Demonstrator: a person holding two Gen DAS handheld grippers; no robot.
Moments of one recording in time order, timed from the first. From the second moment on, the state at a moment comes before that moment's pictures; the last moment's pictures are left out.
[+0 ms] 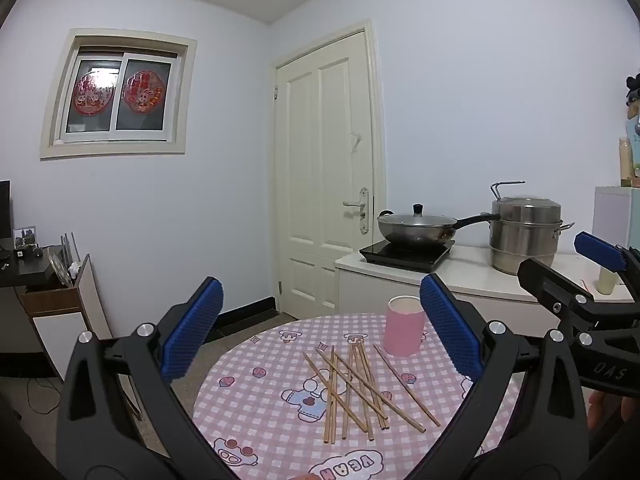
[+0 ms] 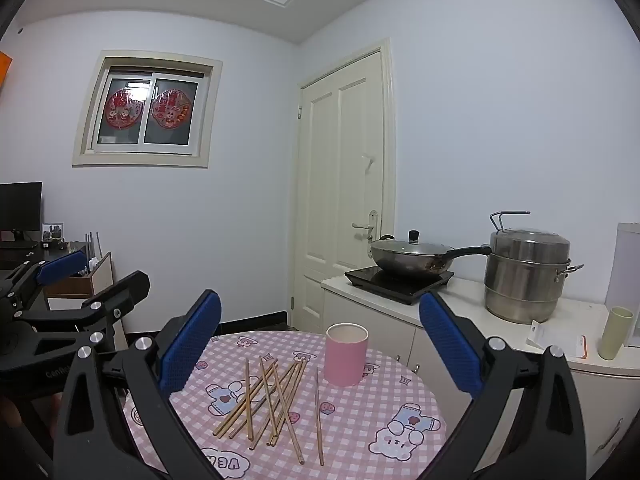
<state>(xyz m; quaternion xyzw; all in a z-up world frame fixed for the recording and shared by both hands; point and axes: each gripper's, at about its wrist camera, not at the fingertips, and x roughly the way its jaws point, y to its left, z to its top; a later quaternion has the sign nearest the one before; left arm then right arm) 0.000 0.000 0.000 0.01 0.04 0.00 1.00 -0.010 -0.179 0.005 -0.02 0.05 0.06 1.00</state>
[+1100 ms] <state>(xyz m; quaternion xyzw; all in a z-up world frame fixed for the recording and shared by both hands) 0.001 0.002 -0.004 0.02 0.04 0.00 1.00 -0.008 -0.176 0.002 -0.01 0.05 0.06 1.00</state>
